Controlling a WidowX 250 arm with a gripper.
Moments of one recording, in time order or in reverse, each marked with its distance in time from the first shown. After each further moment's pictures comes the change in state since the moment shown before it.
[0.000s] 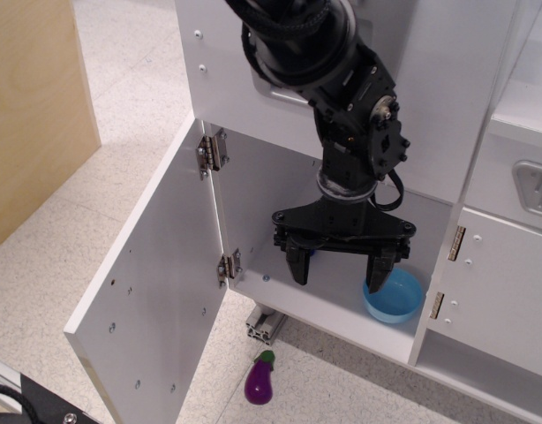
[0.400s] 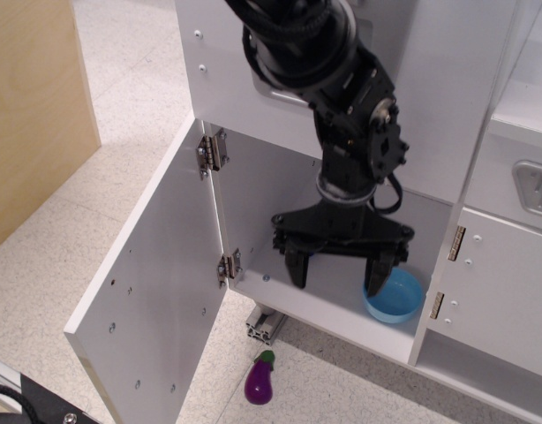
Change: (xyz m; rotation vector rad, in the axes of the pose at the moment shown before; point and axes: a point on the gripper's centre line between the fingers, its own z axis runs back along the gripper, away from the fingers) arm -0.007 0.004 -0.006 0.013 0.030 -0.001
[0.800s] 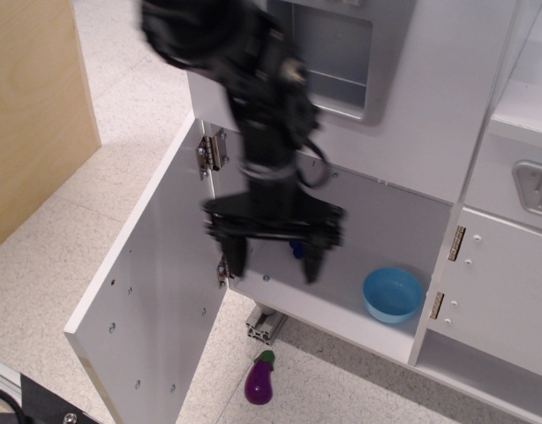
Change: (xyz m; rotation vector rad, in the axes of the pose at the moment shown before) arm 0.001 0.056 0.026 -0.072 0.038 -0.035
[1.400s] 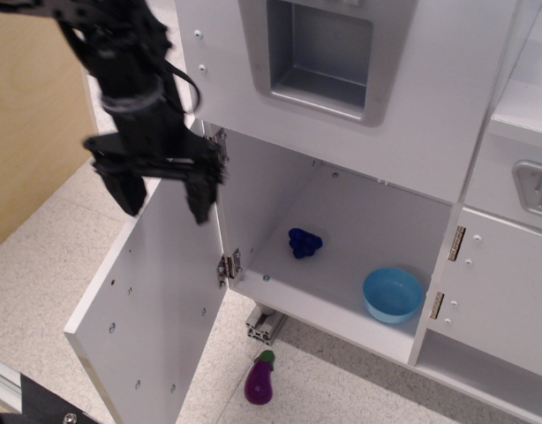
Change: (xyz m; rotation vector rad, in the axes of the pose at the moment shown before) arm 0.014 0.082 0.050 0.002 -0.107 -0.032
